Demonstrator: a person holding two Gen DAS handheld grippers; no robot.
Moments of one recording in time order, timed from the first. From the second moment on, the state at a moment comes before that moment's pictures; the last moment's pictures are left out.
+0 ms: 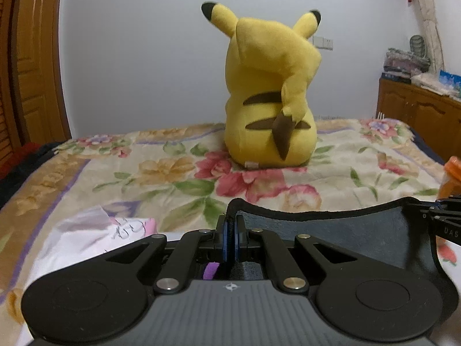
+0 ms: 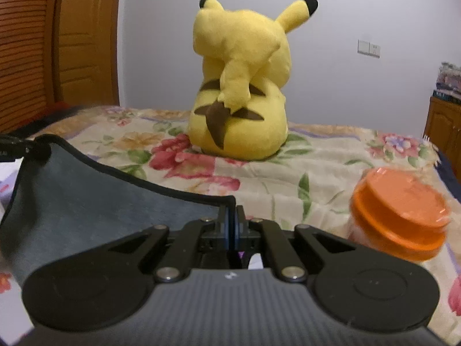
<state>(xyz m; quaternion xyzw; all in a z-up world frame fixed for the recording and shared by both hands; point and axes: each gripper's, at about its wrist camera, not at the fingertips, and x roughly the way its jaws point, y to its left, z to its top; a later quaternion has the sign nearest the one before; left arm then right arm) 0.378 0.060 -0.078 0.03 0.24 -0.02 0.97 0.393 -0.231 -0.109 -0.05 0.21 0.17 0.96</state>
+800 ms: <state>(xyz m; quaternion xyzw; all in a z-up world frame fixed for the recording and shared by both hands) 0.376 0.057 -0.118 0.04 0.29 -0.02 0.96 0.393 -0.234 -0.136 -0.04 0.26 0.16 0.95</state>
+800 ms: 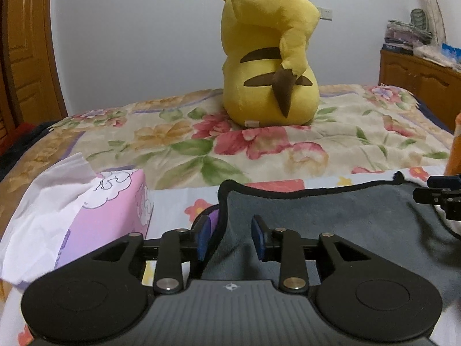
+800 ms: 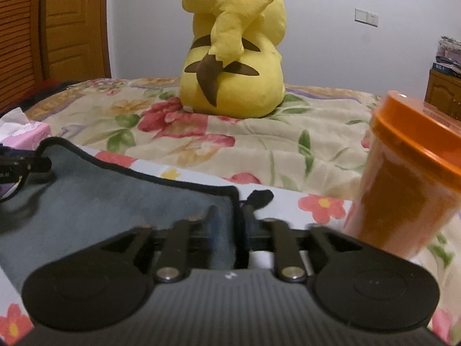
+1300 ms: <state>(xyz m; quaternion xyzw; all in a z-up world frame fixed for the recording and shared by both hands) 0.302 0.049 -0.089 0.06 0.31 -0.03 0.95 0.312 -0.254 -0.096 0.00 0.26 0.16 0.95</state>
